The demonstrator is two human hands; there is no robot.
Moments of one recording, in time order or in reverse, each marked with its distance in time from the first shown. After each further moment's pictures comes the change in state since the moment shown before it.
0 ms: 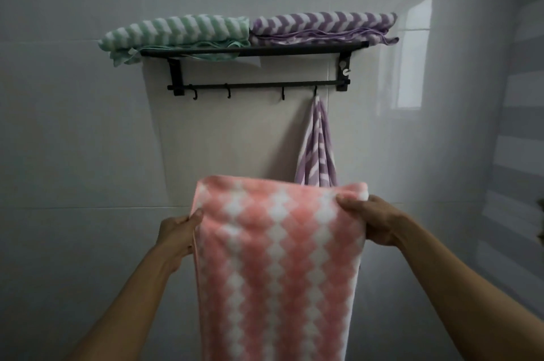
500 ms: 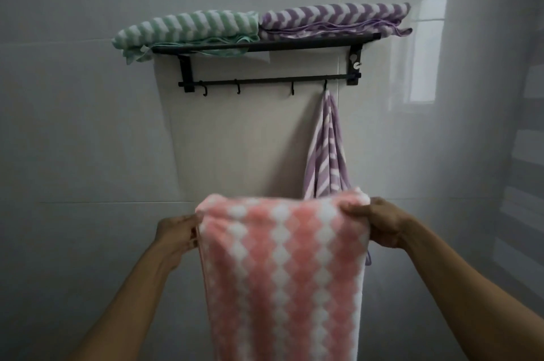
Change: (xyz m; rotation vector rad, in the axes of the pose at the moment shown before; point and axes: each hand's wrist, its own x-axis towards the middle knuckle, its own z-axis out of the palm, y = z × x) left_hand -0.011 0.004 -0.023 -0.100 0.009 -0.024; right_hand 0.000 0.015 0.006 0.036 -0.167 -0.009
